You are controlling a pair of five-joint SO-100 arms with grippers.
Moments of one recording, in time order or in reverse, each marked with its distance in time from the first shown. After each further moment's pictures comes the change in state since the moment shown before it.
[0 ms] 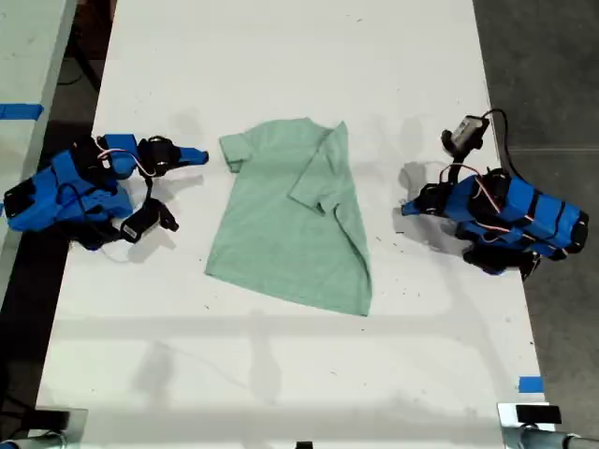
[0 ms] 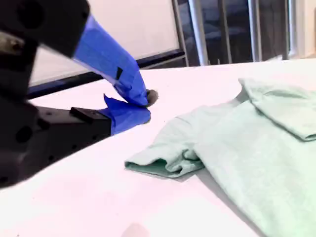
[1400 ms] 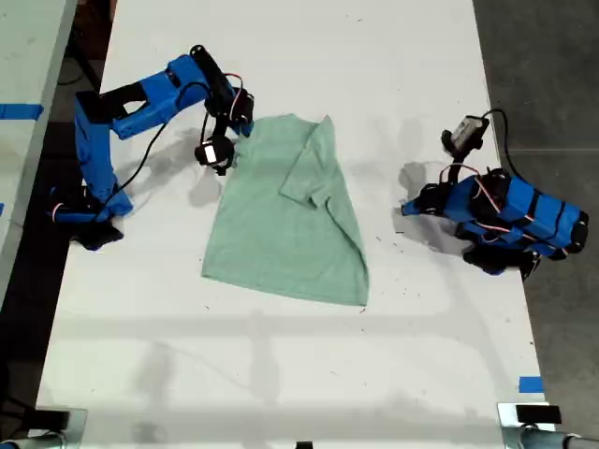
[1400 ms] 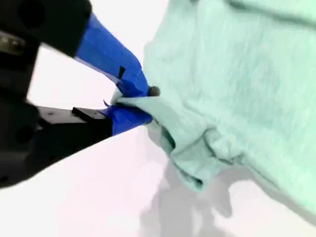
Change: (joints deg) arm 0 -7.1 -126.2 -116.4 33.4 26.7; arm 1 0.0 0.0 0.0 0.0 0.0
